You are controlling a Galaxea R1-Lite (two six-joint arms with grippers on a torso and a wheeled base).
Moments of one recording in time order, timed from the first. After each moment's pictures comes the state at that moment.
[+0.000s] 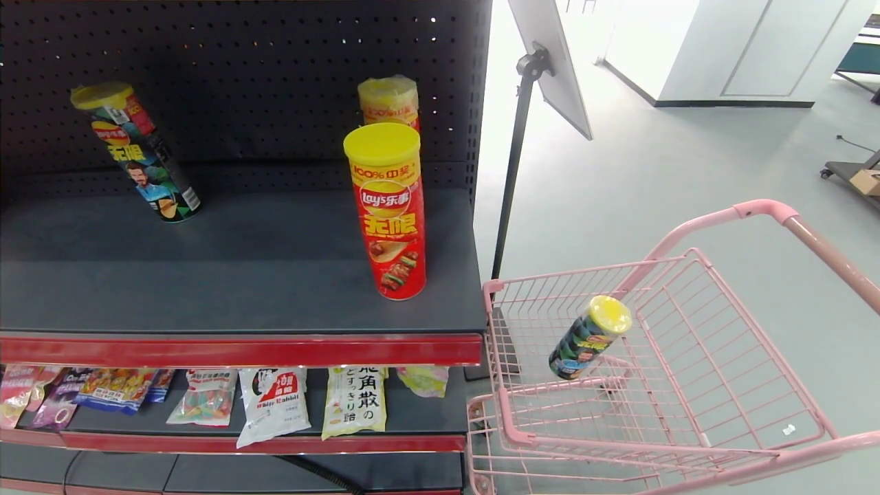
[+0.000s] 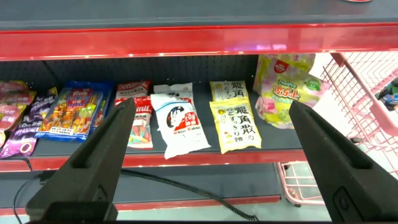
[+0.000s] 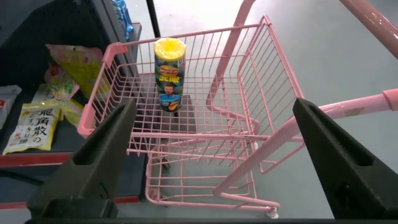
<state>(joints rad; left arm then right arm) 0.01 0.00 0.00 0.00 -0.02 0.01 0.00 0.00 0.00 0.00 -0.02 0.00</state>
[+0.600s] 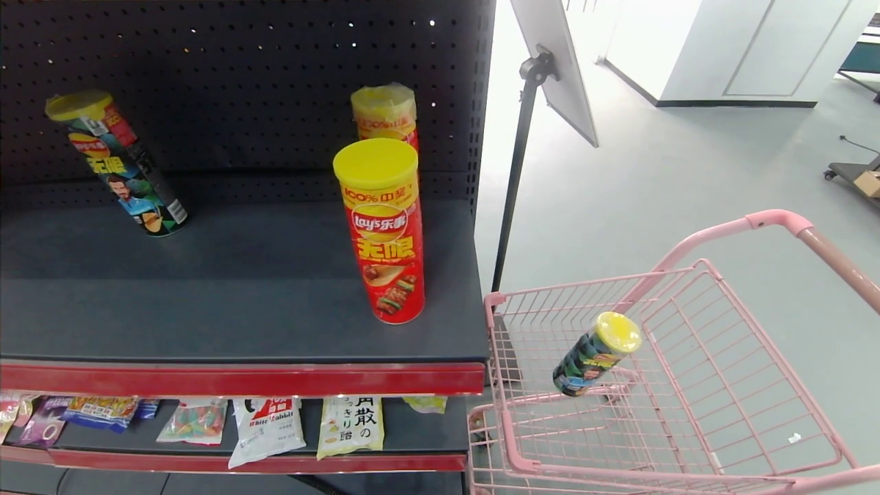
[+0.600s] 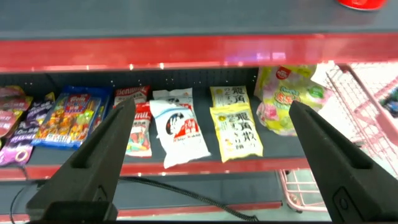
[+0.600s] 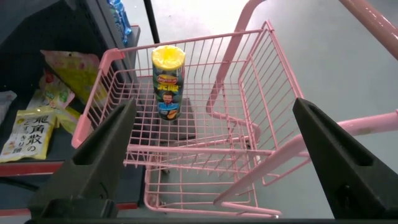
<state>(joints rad) 0.01 0.00 0.00 0.00 -0.02 0.01 0.00 0.00 0.00 0.00 -0.02 0.00</state>
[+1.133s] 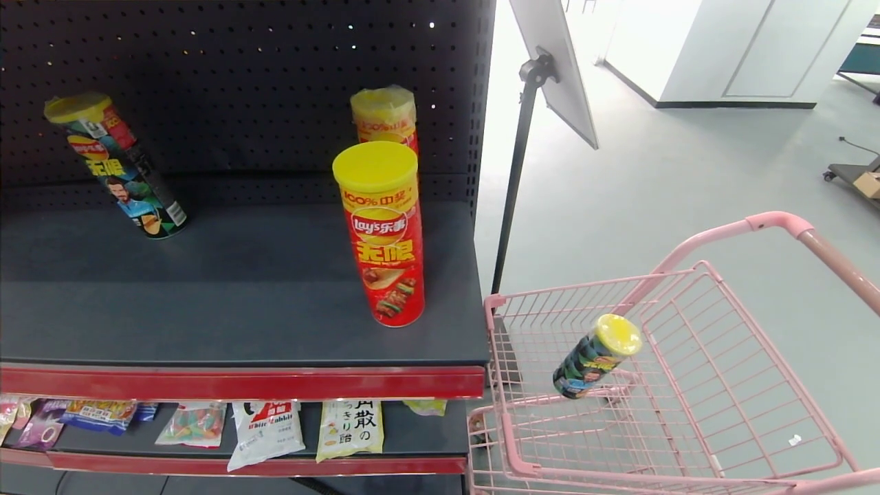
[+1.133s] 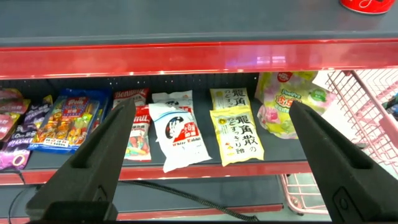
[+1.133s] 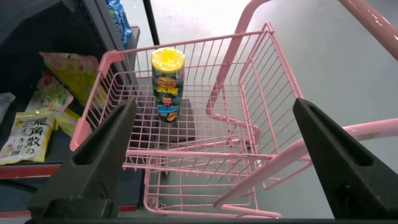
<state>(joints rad) 0.01 0.00 0.00 0.00 -0.02 0.01 0.00 0.00 0.00 0.00 -0.02 0.00</state>
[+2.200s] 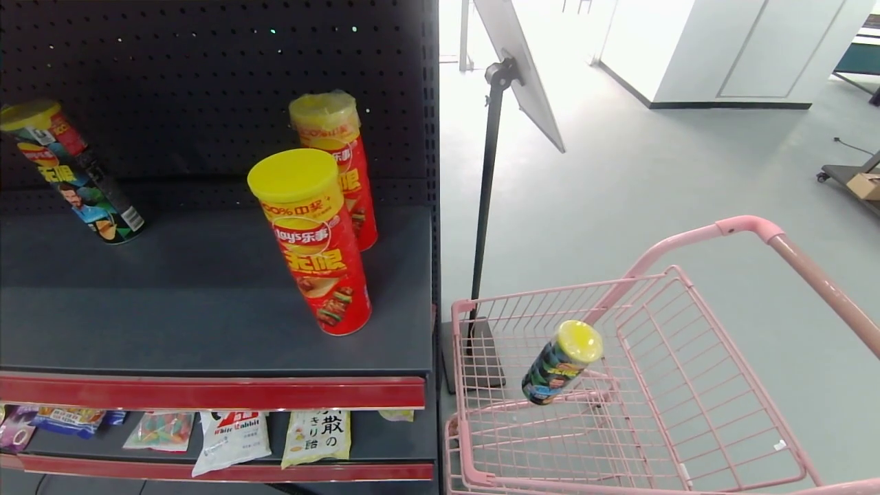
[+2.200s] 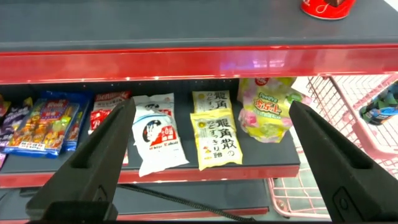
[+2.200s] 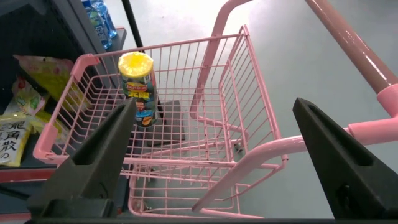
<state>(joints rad) 0.01 0.00 0.00 0.00 -0.02 0.01 0.00 0.00 0.00 0.00 -0.02 0.00</state>
